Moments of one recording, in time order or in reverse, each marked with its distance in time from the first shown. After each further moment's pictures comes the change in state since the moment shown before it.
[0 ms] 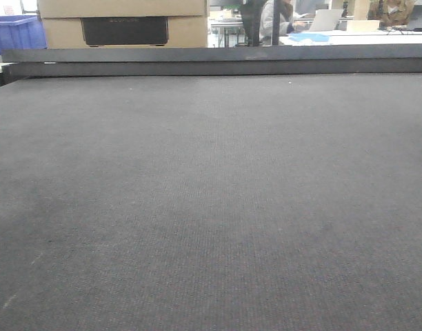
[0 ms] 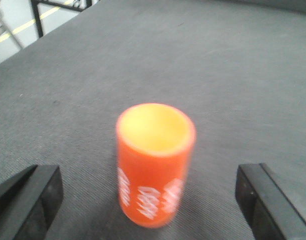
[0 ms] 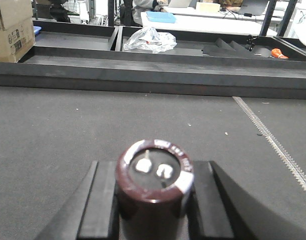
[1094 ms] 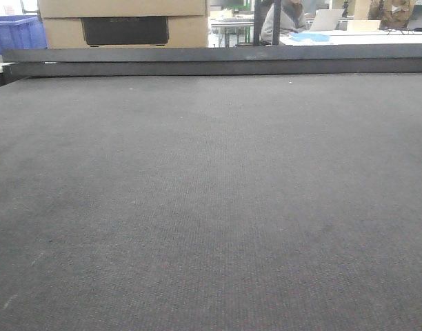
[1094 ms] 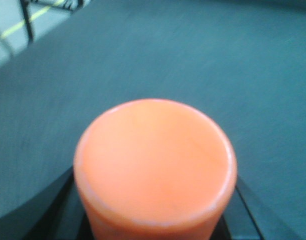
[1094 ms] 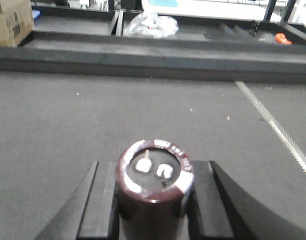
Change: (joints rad) left arm 0.008 0.064 -0.199 0.085 0.128 0.000; right arm 0.000 0.000 0.004 0.000 0.065 0.000
